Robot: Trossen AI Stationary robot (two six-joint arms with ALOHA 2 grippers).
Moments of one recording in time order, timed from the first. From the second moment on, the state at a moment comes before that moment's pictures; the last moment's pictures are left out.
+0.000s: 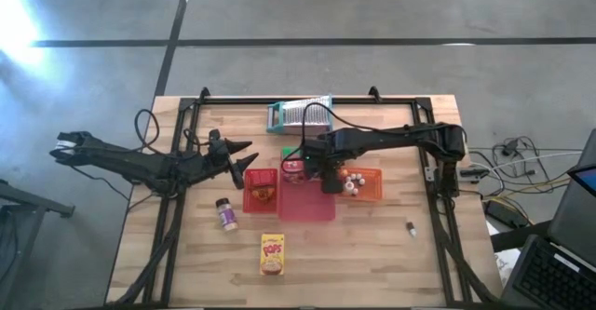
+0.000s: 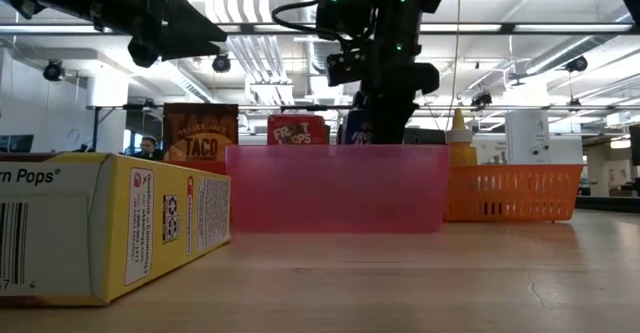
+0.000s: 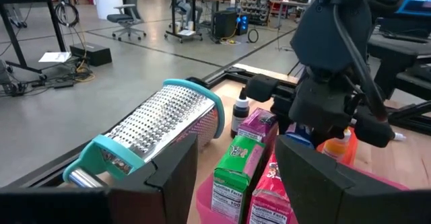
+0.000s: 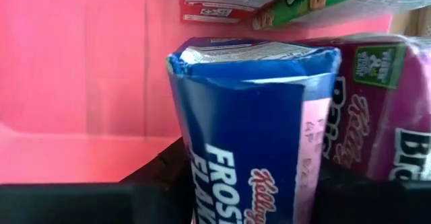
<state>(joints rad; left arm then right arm) -0.15 0.77 0.42 0.23 -0.67 -0.19 -0.09 1.93 1.50 -0.95 0.07 -0.15</state>
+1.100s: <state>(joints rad) -0.15 0.77 0.42 0.22 -0.67 -0.19 -0.09 1.55 1.50 -1.05 0.02 0.00</state>
